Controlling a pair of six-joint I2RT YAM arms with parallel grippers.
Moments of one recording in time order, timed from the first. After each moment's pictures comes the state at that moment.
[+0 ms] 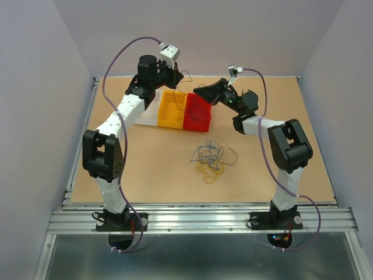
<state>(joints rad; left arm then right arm) -0.34 1.84 1.64 -0.02 0.40 0.01 0.37 1.96 1.20 1.28 -0.68 0.97</state>
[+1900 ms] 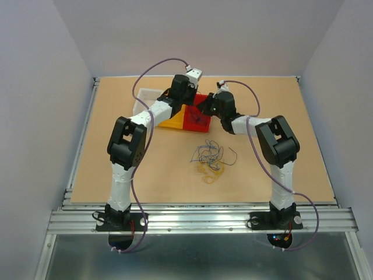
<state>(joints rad) -0.50 2.11 1.66 0.00 0.04 -0.01 0.43 2.10 1.30 0.53 -0.13 0.64</state>
